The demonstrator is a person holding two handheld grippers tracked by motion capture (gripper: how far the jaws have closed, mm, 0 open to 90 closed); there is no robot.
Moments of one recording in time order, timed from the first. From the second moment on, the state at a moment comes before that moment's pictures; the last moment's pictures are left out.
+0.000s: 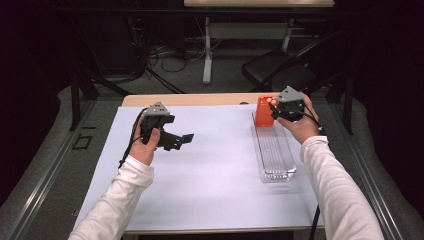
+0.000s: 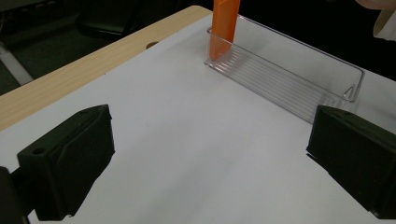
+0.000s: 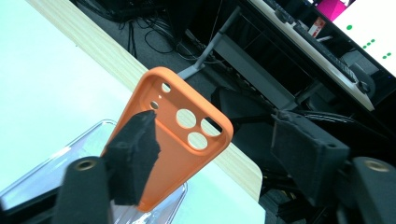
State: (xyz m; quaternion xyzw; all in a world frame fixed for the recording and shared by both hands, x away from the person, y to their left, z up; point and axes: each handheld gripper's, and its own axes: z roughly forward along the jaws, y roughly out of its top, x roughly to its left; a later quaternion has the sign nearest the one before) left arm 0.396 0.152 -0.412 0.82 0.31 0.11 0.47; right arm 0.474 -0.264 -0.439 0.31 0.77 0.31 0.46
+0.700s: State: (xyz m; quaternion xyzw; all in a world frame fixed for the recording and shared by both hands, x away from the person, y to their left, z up) left arm 0.400 0.161 -0.408 0.81 0.31 0.10 0.49; right arm 0.441 -0.250 -0.409 0.34 0.78 0.38 0.36
